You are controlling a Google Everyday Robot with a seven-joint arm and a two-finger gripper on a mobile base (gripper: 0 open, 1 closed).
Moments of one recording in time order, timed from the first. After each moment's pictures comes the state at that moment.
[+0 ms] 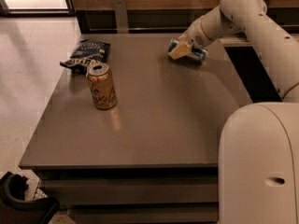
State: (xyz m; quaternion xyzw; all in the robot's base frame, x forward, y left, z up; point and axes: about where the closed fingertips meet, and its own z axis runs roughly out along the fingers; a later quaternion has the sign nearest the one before) arm 0.793 -0.111 0.833 -0.53 0.76 0.13 0.37
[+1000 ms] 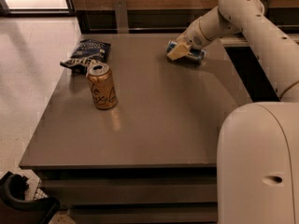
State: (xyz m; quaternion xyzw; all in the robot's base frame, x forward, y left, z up) arm 0.794 -0.109 0.834 -0.53 0.75 0.13 0.37
